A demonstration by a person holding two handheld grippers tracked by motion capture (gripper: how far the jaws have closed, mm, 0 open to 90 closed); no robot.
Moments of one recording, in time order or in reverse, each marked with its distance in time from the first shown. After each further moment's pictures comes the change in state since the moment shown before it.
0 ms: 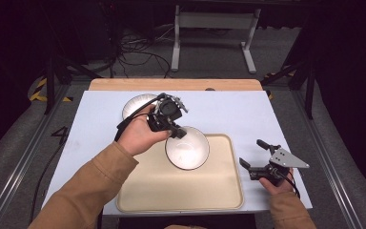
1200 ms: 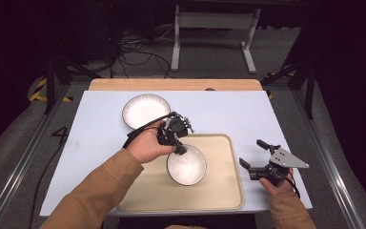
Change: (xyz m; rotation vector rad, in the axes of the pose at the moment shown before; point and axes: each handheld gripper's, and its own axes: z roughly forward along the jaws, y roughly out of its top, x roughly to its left) left arm -0.001 -0.013 0.061 0.171 -0.043 0.056; right arm 0.000 0.000 0.000 0.001 0.001 -0.002
